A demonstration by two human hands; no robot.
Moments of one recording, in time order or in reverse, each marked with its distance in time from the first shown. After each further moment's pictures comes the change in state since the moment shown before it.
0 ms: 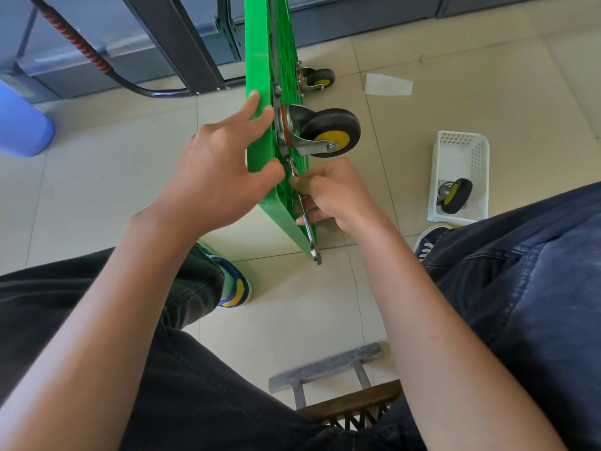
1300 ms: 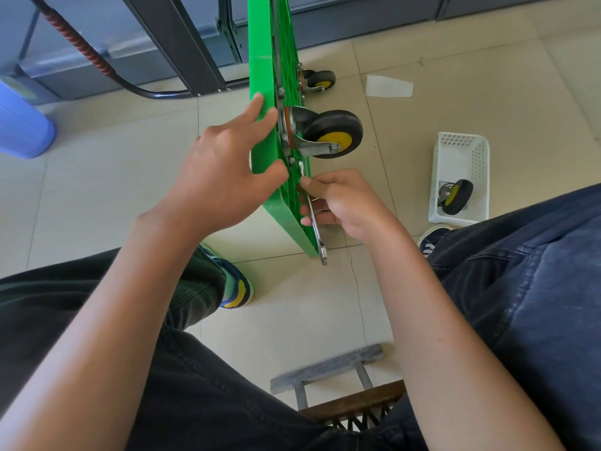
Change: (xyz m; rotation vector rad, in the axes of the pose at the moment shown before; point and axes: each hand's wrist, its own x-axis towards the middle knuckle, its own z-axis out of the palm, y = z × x) left_hand 0.001 -0.003 0.001 0.013 -0.001 0.022; right_hand -0.002 0.013 -0.009 0.207 -0.056 0.031
